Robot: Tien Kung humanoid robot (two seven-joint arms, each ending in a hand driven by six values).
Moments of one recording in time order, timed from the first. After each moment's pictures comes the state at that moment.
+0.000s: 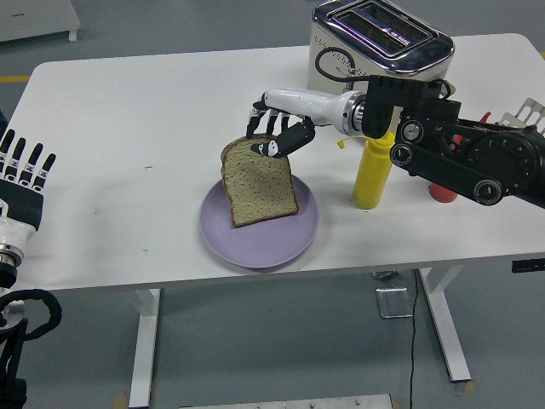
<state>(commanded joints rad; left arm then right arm) -0.09 0.13 -1.60 -1.41 0.48 0.13 -0.09 1.19 -0.27 0.31 1.11 -1.28 0.19 -0.05</state>
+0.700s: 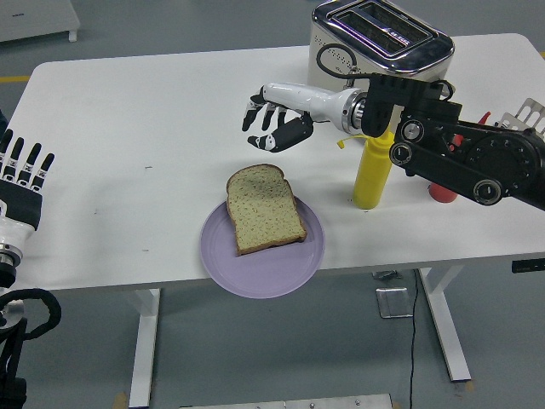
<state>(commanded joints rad) -0.09 0.13 -1.60 -1.41 0.48 0.13 -0.09 1.19 -0.27 0.36 1.12 -1.27 0.14 -0.04</state>
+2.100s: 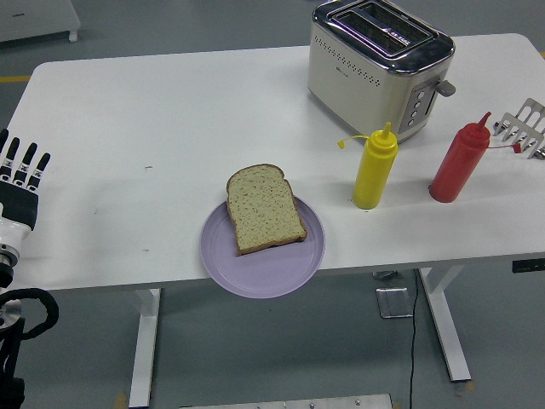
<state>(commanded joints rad) -0.09 0.13 -1.61 -1.41 0.48 0.13 -0.09 0.94 -0.58 1.11 1.15 -0.62 -0.13 -0.14</state>
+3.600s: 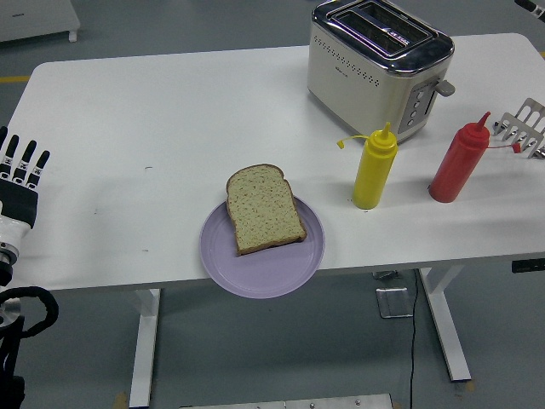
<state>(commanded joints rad) -0.10 0.13 -1.62 -1.41 0.48 0.13 -0.09 0.77 -0.60 1.20 1.02 -0.21 -0.02 -0.10</state>
